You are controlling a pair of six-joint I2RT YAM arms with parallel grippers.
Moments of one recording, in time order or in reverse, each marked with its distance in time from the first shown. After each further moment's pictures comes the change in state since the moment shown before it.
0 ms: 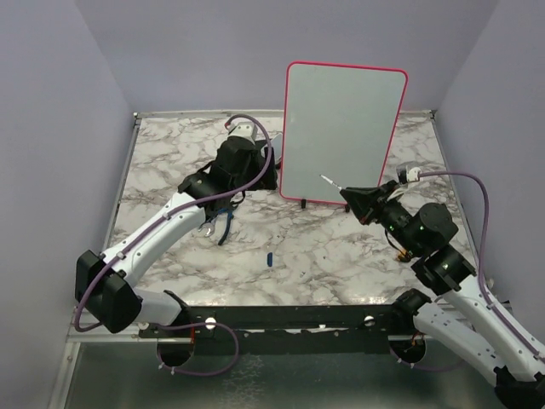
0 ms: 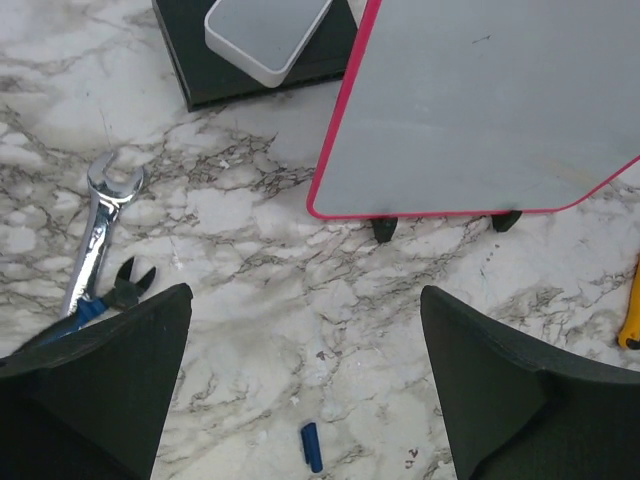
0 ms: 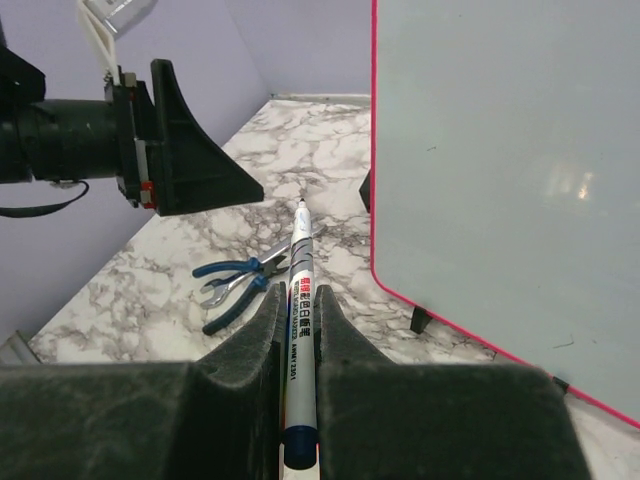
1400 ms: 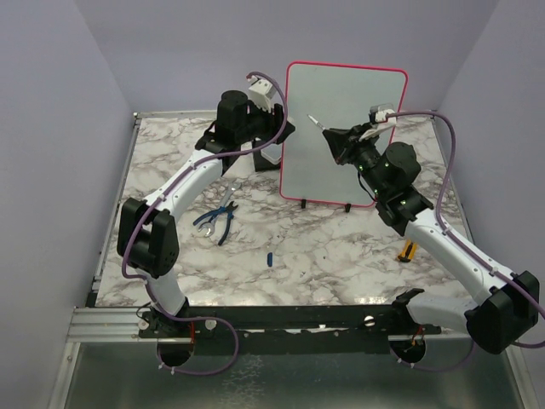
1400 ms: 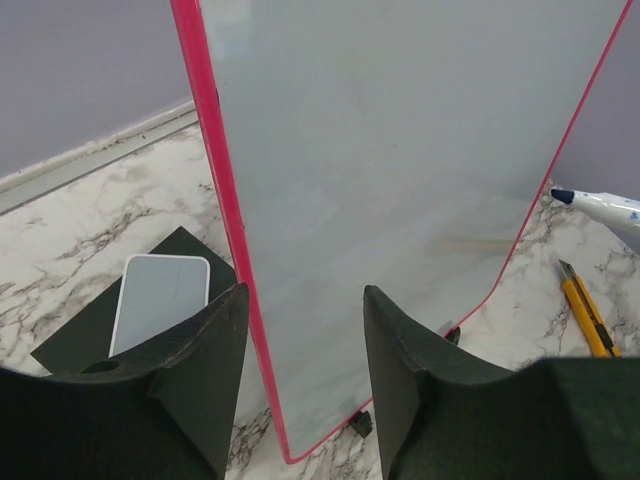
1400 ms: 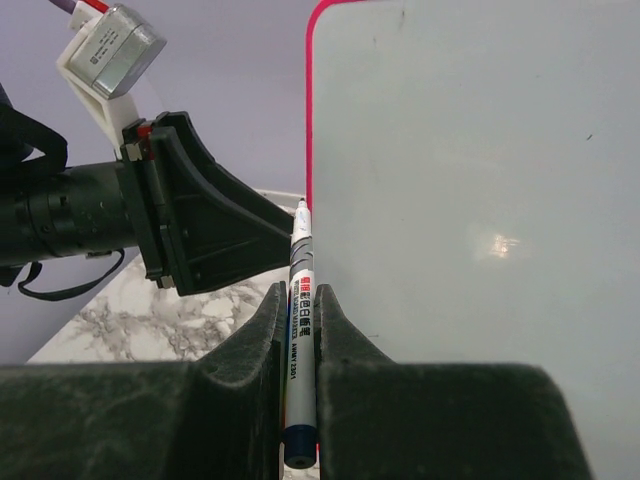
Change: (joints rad) left arm 0.221 0.420 0.341 0.461 0.609 0.322; right arm -0.080 0.576 0.328 0.338 0.067 -0.113
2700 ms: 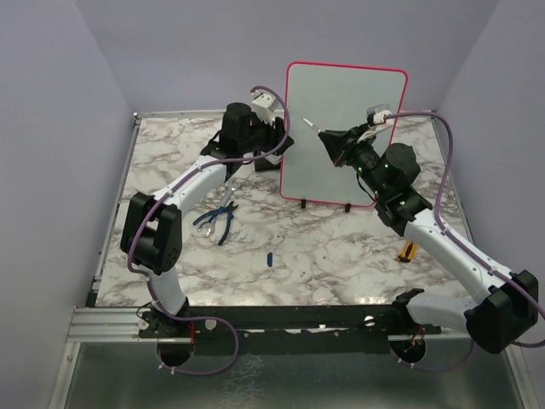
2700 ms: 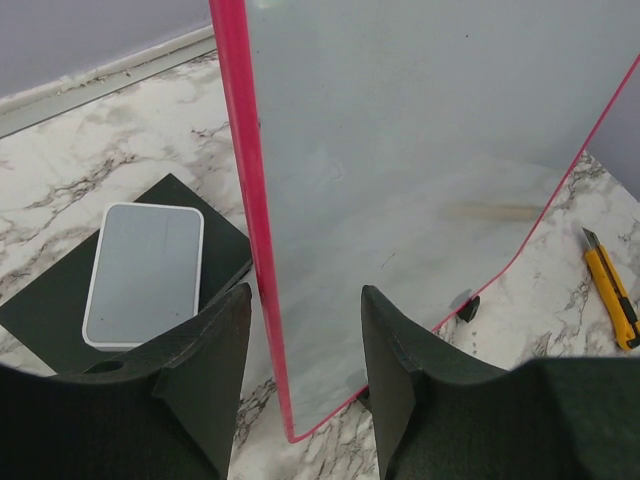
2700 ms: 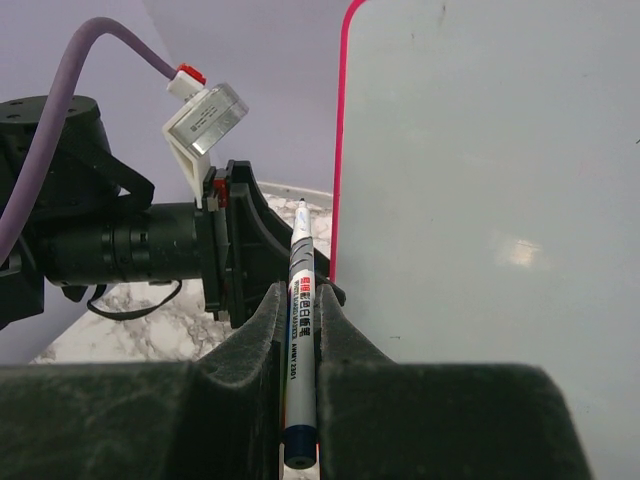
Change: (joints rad) left arm -0.004 0.033 -0.096 0.065 0.006 0.002; right arm 0.000 0.004 -0.010 0.031 -0.083 0.006
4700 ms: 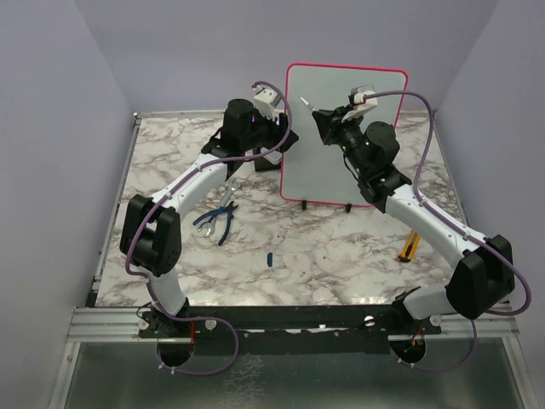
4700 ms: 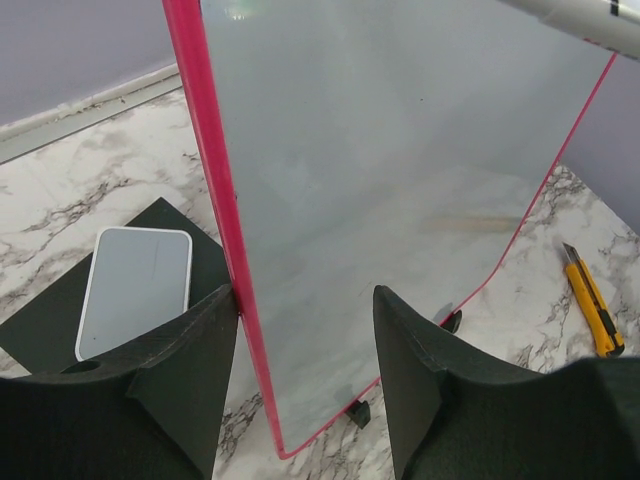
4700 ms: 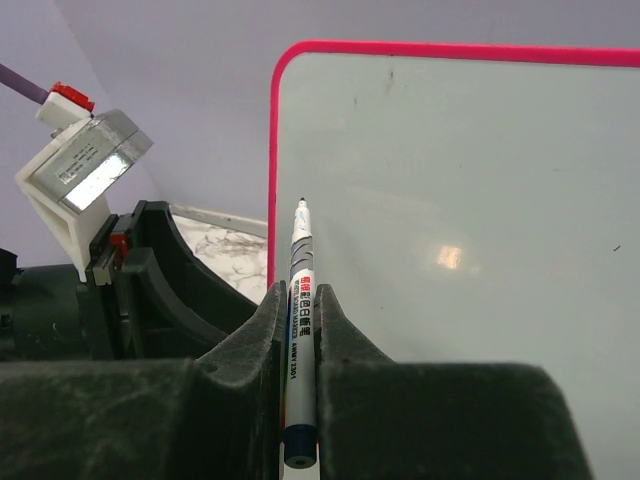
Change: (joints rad) left arm -0.026 -0.014 0.036 -0.016 -0.011 -0.026; right arm 0.000 0.229 0.174 0.066 0.104 -0.098
